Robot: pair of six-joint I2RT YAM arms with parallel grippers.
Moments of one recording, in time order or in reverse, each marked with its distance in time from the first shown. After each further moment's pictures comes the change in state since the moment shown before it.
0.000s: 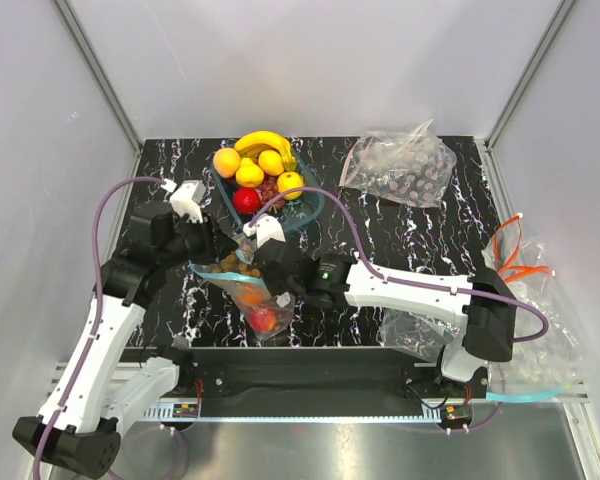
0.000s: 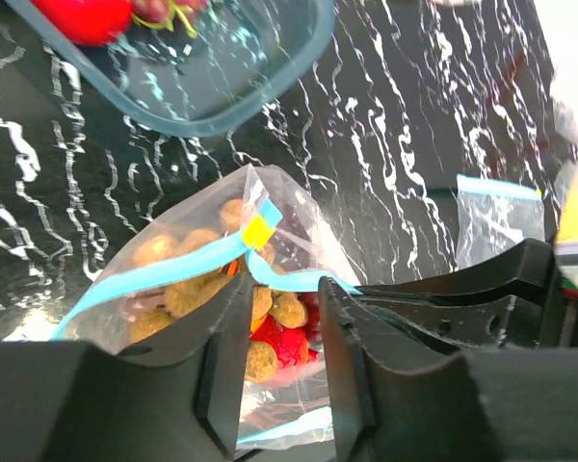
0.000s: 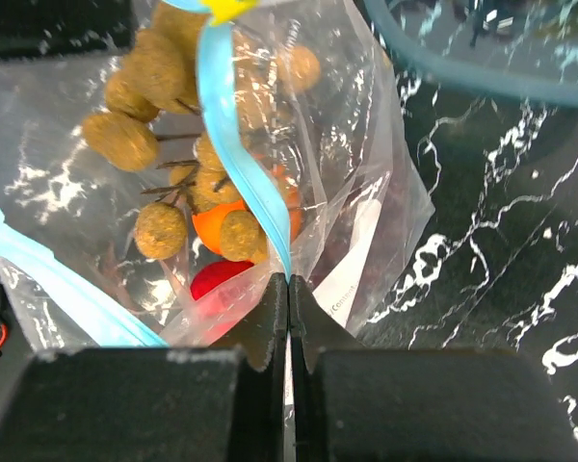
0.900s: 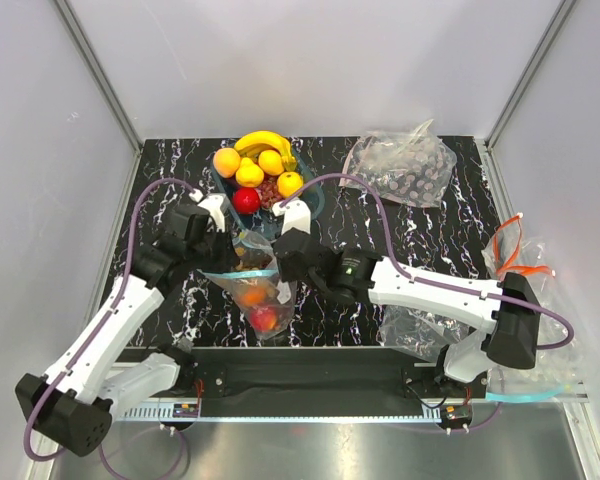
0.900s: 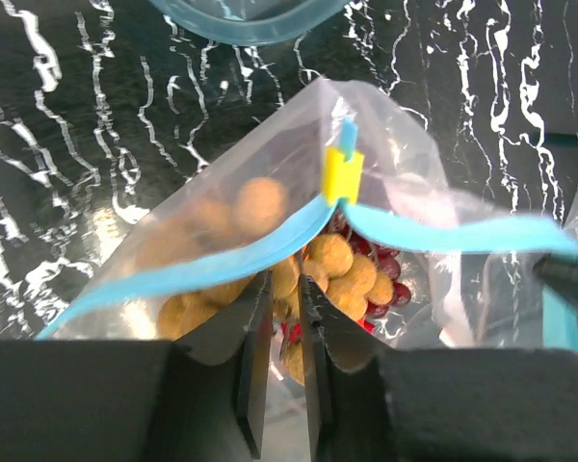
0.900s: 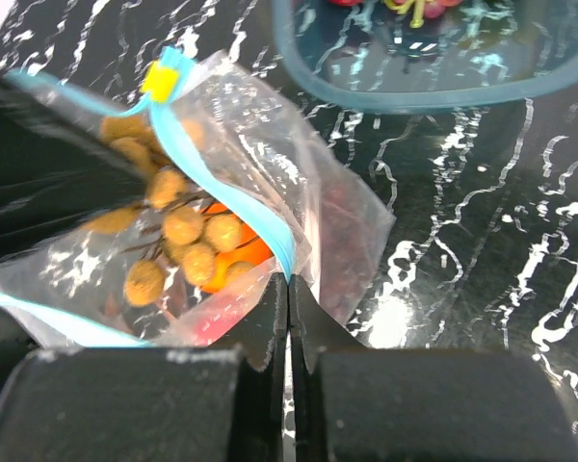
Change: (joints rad) left arm -0.163 0.137 -0.050 -0.061 -0.241 -0.014; right arm -0.038 -0.121 -0.063 0.029 0.091 0.137
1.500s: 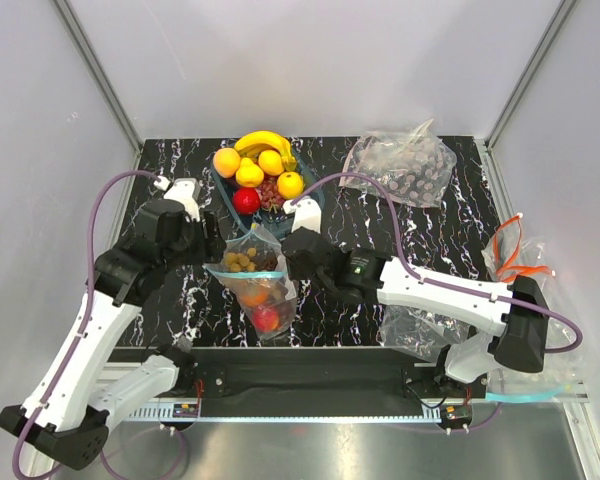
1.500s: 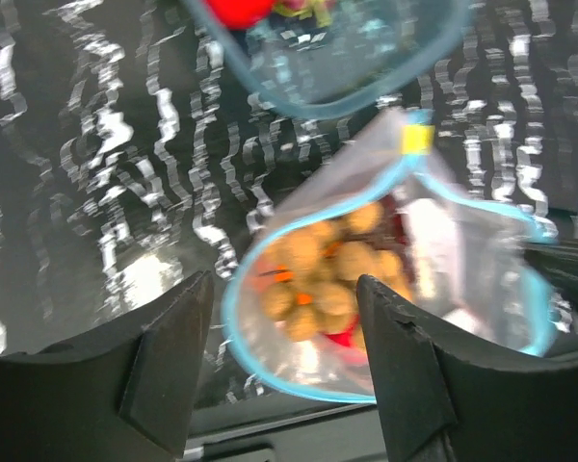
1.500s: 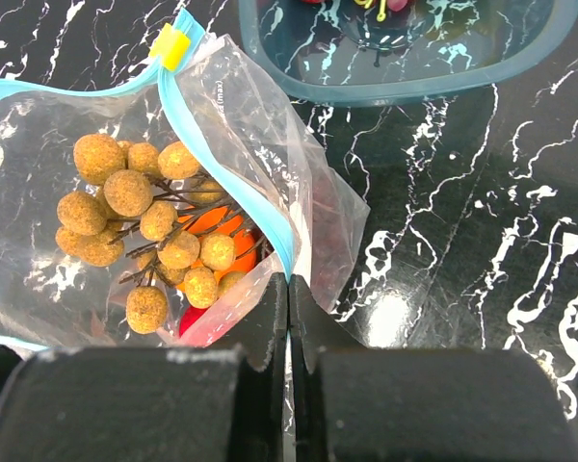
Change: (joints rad) left arm 0.000 -0.089 0.208 -0.164 -0.188 0.003; right arm -0.023 -0.046 -0.034 -0.030 0.026 0.027
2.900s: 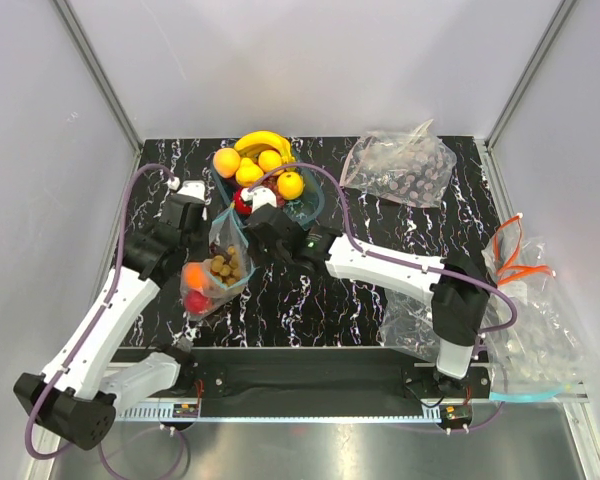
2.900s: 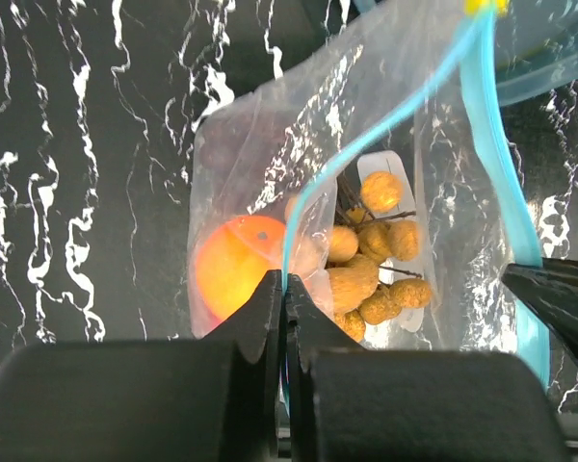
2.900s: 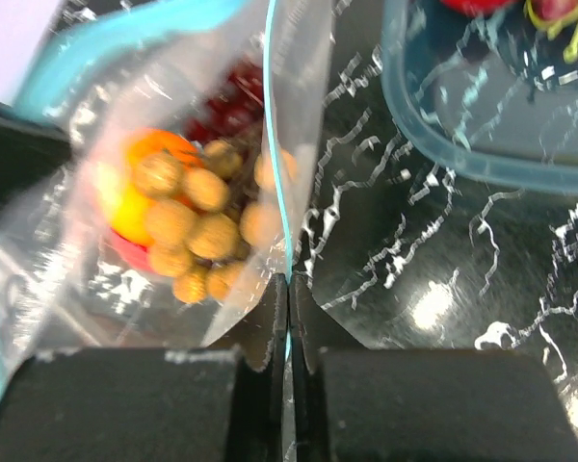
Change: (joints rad) left arm 0.026 0.132 -0.068 0.009 -0.201 0.038; right arm -0.080 0.334 0.270 0.092 -0.301 -0.072
